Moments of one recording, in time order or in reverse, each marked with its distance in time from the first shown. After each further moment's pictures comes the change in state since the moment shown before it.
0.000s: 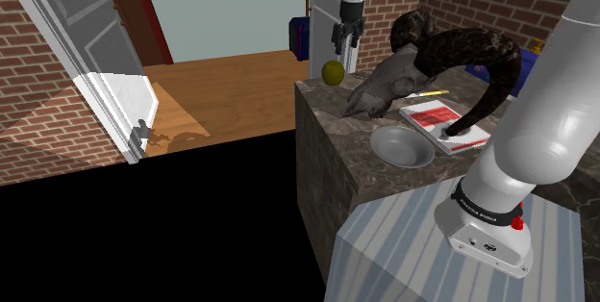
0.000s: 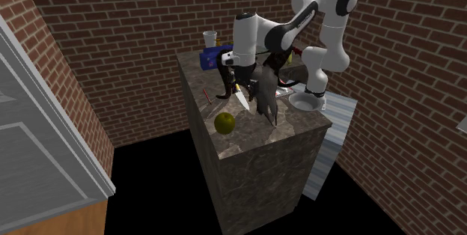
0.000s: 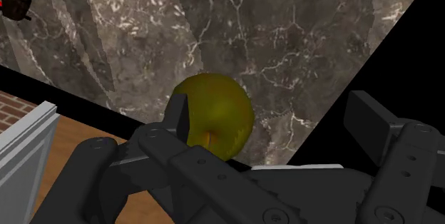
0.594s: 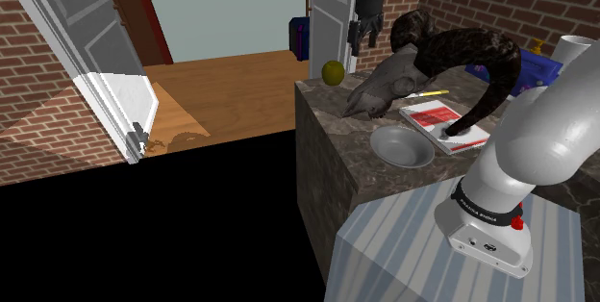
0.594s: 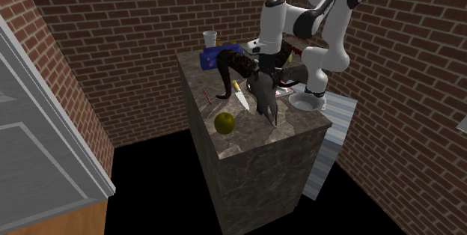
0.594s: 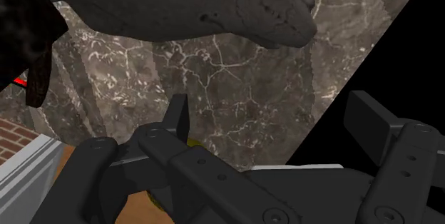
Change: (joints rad) arm 0.027 -0.328 0.073 -0.250 -0.141 -0.115 0.152
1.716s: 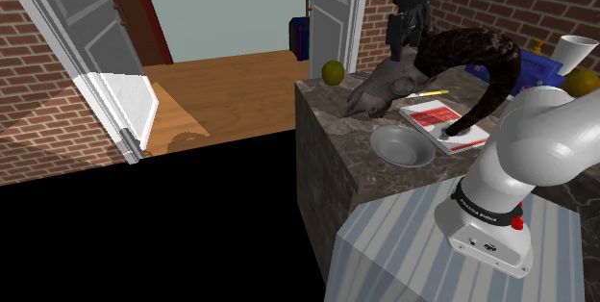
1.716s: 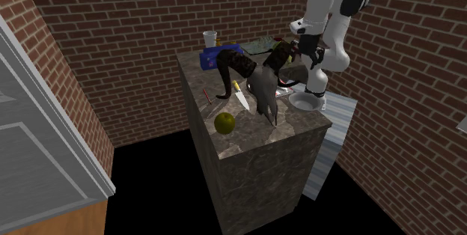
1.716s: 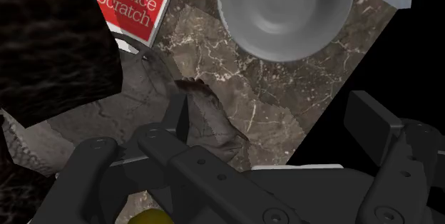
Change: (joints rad) arm 0.031 -0.474 0.203 -0.210 -0.010 -0.372 0.196
